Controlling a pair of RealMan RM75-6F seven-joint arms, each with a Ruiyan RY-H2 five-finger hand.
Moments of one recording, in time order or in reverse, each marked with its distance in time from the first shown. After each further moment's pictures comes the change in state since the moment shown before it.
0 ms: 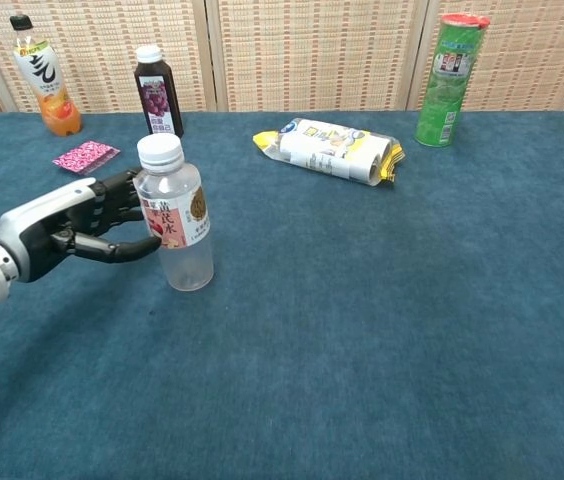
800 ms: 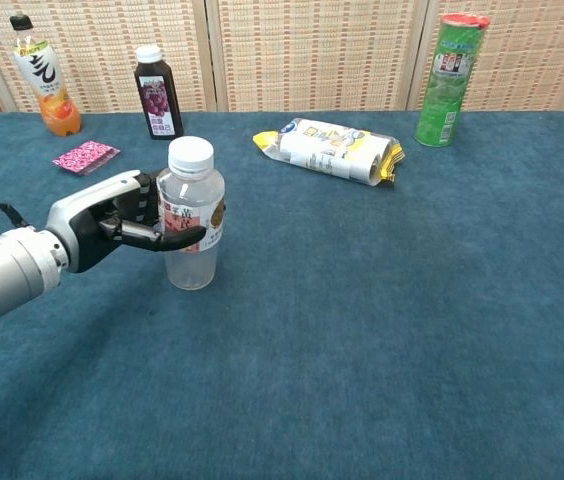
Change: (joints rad) left arm -0.075 -0.043 -0.033 -0.009 -0.033 -0.063 -0.059; right arm -0.003 0.001 0.014 0.019 0.018 -0.011 0.020
